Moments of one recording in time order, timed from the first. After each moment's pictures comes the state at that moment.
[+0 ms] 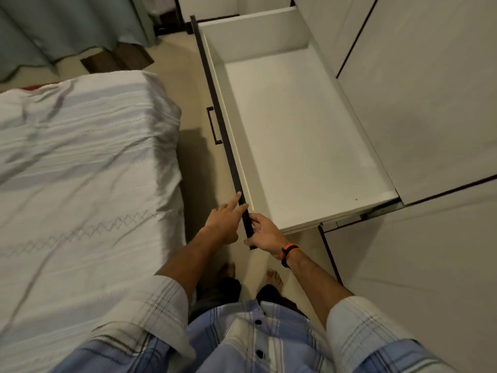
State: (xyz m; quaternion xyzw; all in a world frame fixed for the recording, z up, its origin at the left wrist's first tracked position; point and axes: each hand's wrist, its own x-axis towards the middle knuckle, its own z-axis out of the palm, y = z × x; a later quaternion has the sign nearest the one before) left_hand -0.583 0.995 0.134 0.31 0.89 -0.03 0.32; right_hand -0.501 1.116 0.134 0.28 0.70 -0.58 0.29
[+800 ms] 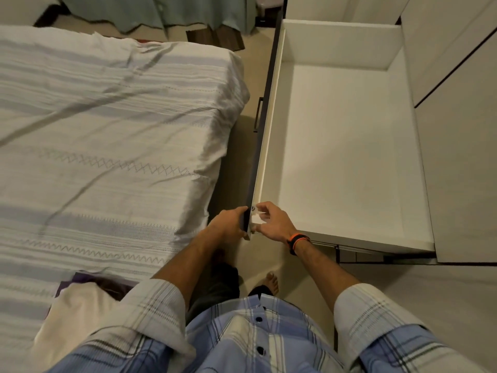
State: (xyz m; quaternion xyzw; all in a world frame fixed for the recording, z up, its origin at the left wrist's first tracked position) left_hand -0.509 0.974 0.146 0.01 0.91 0.21 0.36; right_hand -0.510 1.130 0.131 0.06 0.83 -0.46 0.32
